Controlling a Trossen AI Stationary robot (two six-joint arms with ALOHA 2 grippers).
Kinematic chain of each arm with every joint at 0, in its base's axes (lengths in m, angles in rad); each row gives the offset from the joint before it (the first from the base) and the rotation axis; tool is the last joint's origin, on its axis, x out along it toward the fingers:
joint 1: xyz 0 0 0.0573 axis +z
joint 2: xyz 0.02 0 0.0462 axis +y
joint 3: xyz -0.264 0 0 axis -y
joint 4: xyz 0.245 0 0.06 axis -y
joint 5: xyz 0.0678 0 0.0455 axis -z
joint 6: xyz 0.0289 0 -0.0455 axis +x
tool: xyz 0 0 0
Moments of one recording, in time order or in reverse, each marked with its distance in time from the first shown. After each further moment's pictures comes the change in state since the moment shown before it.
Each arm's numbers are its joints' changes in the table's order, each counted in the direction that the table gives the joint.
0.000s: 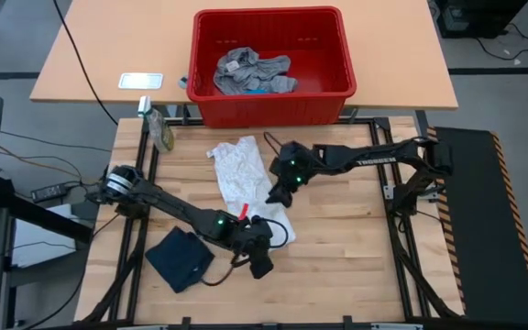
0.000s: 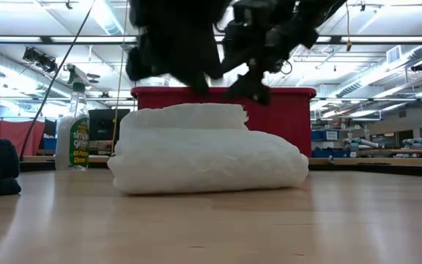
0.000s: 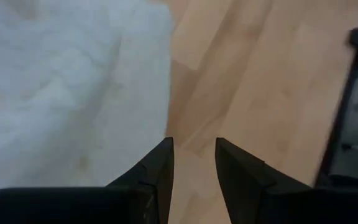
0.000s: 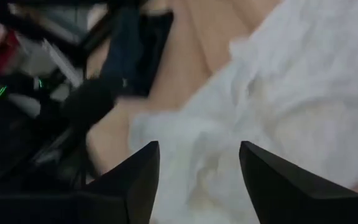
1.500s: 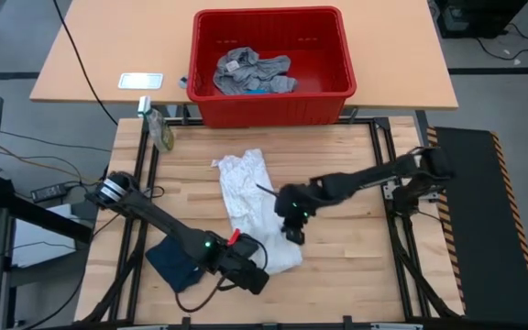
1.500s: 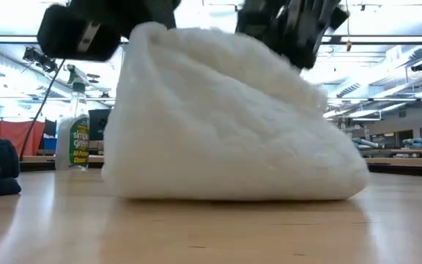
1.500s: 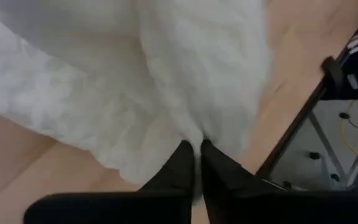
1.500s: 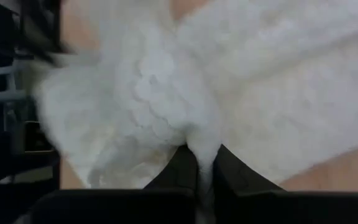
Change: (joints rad) left arm -0.172 -0.012 0.002 -0.024 -0.070 -0.525; right arm 0.270 0.023 -0.028 -0.153 0.148 -0.062
